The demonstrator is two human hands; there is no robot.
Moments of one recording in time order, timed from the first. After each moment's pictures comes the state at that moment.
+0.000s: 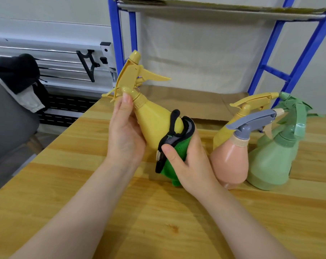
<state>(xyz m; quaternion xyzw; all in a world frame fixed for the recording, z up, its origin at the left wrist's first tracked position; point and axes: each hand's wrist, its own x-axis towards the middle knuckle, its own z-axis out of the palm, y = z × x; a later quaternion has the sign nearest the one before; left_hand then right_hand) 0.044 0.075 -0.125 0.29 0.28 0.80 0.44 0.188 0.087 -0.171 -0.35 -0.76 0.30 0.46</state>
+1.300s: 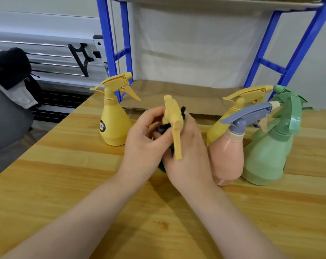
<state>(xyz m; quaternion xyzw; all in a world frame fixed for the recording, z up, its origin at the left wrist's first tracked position) 0.086 0.063 -0.148 0.57 0.40 0.68 0.26 0.183 0.080 -0.154 -0.43 -0.77 0.11 0.46</state>
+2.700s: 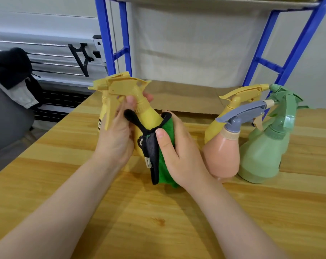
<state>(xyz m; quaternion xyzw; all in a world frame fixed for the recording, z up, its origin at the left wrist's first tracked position) 0.054 0.070 -0.131 0.40 0.33 0.75 0.41 0.192 0.089 -0.163 -0.33 -0.78 0.29 0.45</state>
